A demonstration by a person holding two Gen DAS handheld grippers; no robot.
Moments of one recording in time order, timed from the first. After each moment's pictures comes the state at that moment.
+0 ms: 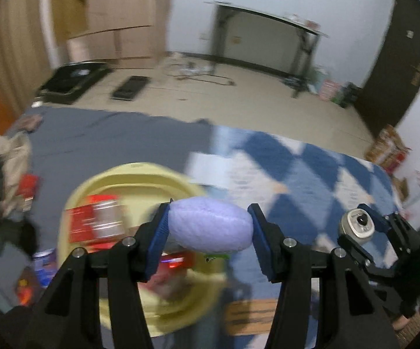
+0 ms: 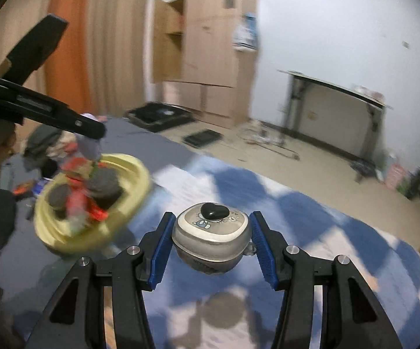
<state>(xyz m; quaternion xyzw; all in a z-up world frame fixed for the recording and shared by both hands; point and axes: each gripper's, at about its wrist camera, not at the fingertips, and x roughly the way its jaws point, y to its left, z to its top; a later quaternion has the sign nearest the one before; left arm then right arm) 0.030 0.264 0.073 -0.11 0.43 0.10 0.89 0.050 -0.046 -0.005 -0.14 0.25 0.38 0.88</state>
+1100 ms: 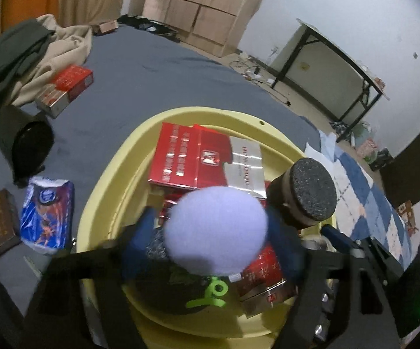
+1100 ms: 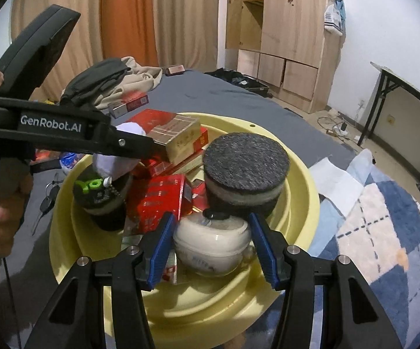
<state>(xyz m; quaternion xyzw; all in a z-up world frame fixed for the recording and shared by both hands) -0.026 0.377 -0.054 -0.28 0.39 0.19 0.86 0.041 0.180 -0.101 -0.21 0.30 0.50 0.79</state>
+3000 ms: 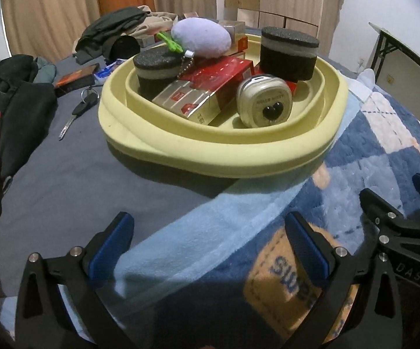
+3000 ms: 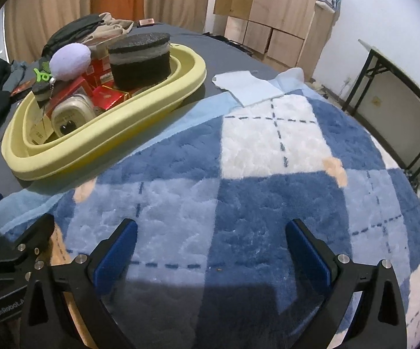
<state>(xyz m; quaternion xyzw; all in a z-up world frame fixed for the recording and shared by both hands) -0.055 0.164 -0.130 -0.22 0.37 0.47 0.77 0.095 0.055 -0.127 -0.29 0.34 0.45 0.78</state>
